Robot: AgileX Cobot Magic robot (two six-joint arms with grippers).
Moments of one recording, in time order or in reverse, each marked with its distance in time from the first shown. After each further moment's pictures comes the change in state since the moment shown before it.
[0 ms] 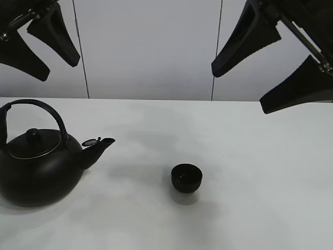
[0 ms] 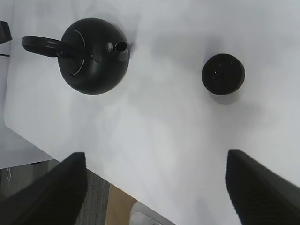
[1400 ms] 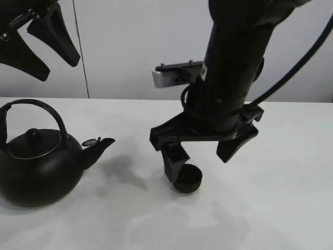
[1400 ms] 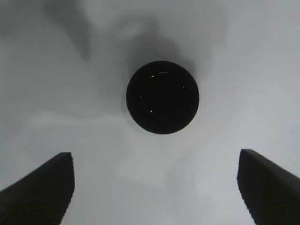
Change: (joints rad) left arm 0.000 0.000 0.000 0.000 -0.001 0.000; right arm 0.372 0.541 -0.281 -0.774 -0.079 0.369
